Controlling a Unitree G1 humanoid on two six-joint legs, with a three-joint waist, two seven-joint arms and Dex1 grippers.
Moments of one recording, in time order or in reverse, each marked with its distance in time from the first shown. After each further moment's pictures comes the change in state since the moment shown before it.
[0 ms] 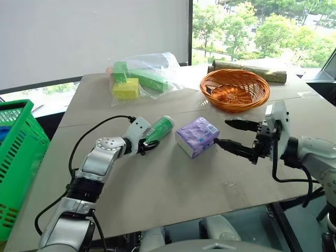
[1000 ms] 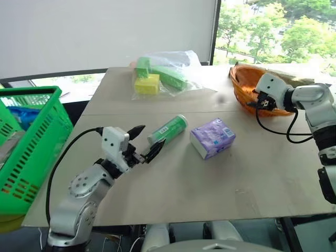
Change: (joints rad) left arm 0.497 -0.065 0.243 -0.648 -0.363 -0.165 0.154; right arm -0.648 -0.117 0.423 1.297 -0.948 -0.879 0.243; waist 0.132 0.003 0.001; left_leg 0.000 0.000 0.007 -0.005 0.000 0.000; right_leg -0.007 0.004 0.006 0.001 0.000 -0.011
